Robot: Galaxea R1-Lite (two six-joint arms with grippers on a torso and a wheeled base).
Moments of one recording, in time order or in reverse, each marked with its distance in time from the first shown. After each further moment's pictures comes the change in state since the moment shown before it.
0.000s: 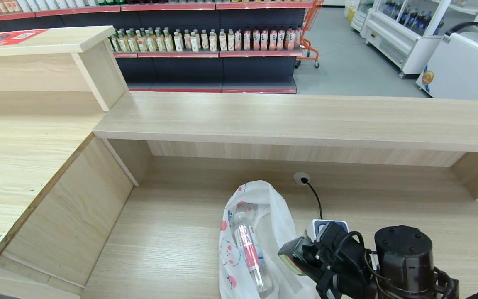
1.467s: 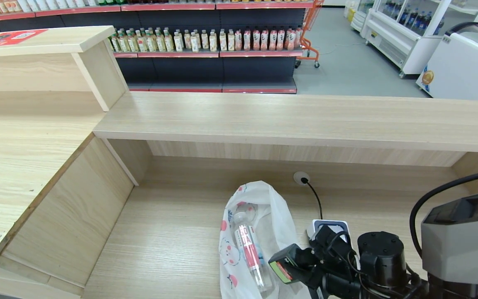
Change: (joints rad) left arm 0.000 0.000 0.000 0.000 0.000 0.000; right arm -0.090 0.278 0.025 -0.286 0.187 0.135
